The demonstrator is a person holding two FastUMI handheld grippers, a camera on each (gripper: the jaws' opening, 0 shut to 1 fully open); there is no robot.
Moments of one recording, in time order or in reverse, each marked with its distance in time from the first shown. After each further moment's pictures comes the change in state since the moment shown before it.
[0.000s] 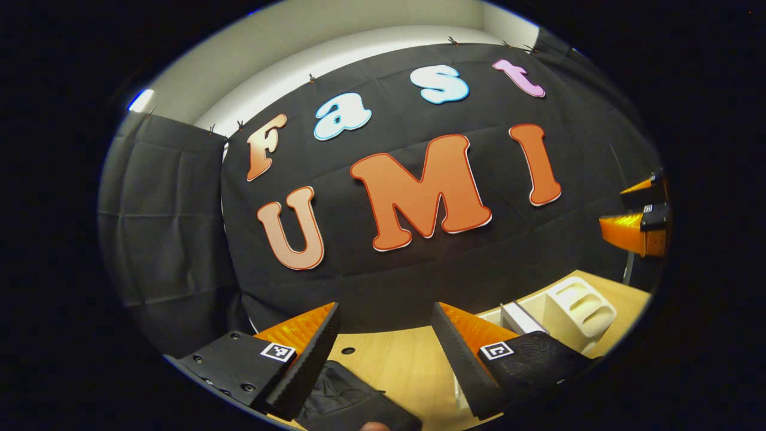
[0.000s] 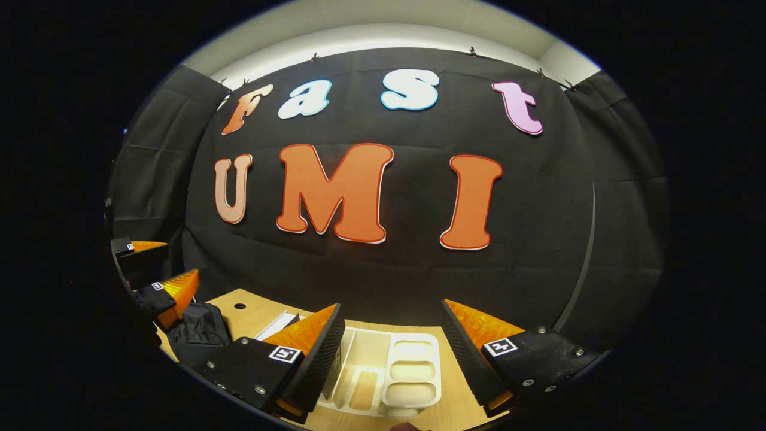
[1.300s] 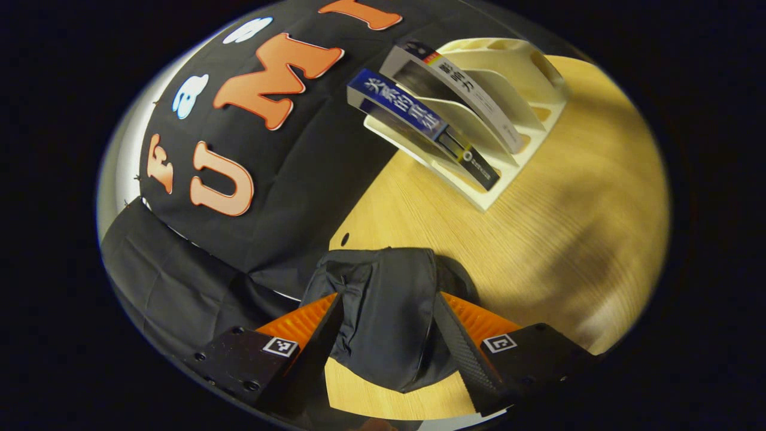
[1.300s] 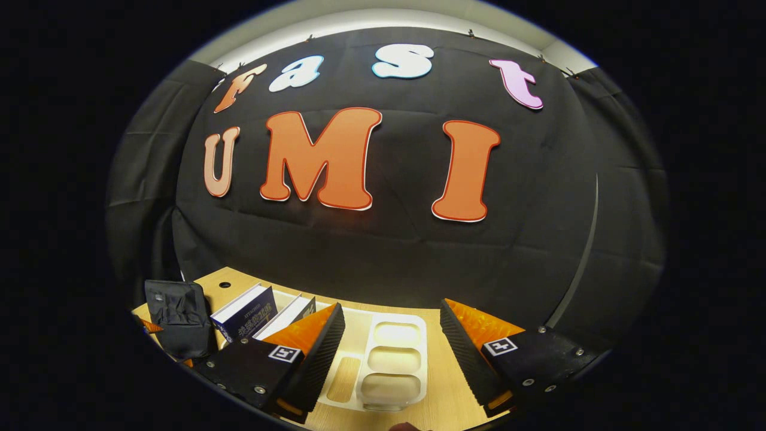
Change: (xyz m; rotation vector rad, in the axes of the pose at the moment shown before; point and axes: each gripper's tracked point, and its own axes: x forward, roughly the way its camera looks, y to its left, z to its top) left arm -0.084 -0.043 -0.330 0.686 0.522 -0.200; right arm 0.030 -0.027 -0.047 -0.024 0.091 -0.020
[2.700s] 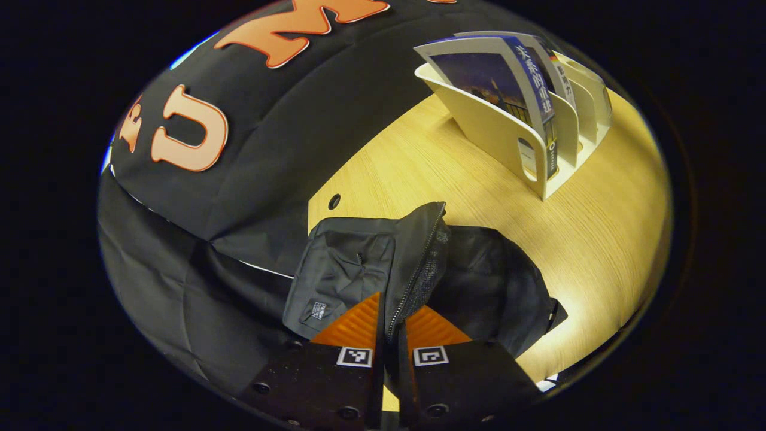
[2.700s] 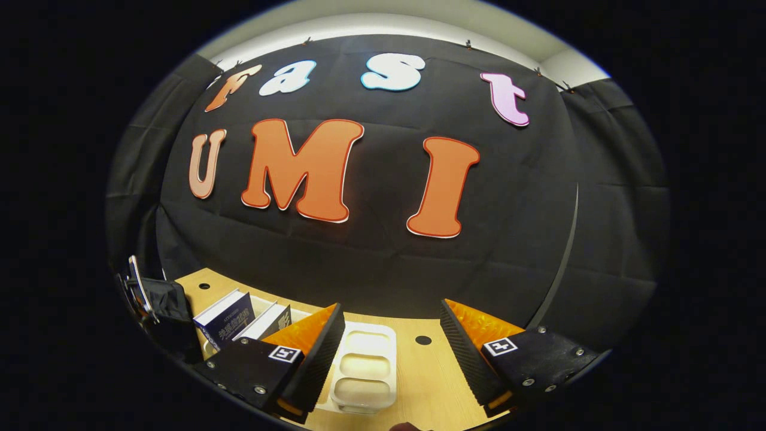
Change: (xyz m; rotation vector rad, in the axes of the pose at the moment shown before) left arm 0.078 0.112 -0.023 -0.158 0.182 -0.242; right arm -0.011 -0.025 0.032 -0.059 -0.037 -0.082
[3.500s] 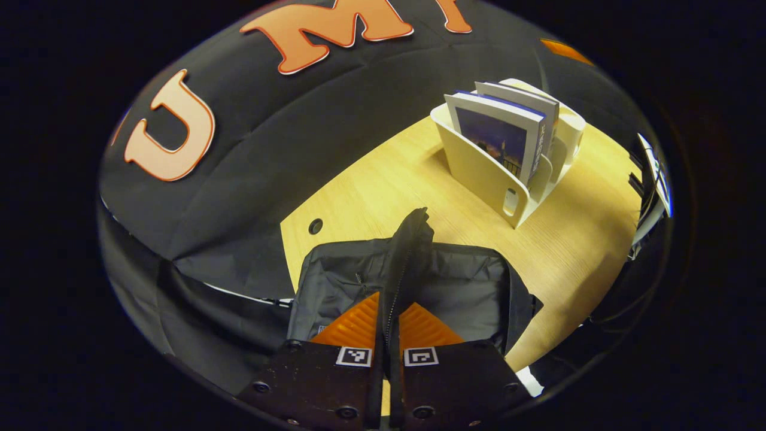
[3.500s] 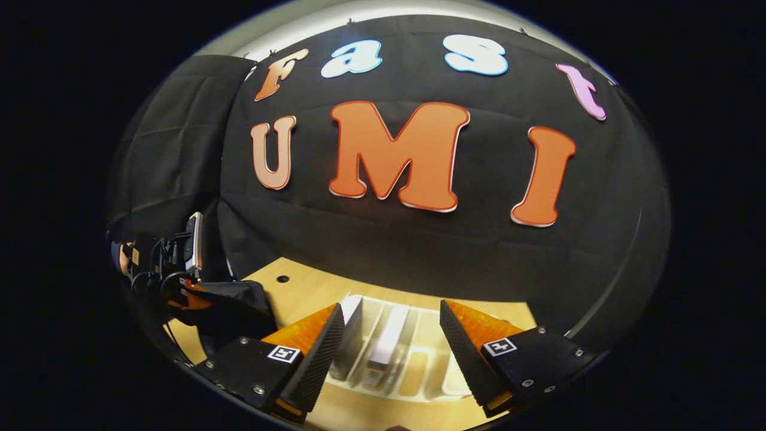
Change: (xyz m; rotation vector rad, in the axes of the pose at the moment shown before) left arm -0.026 0.075 0.036 0.023 -0.106 -0.302; right arm -0.019 0.188 0.022 0.071 0.241 0.316
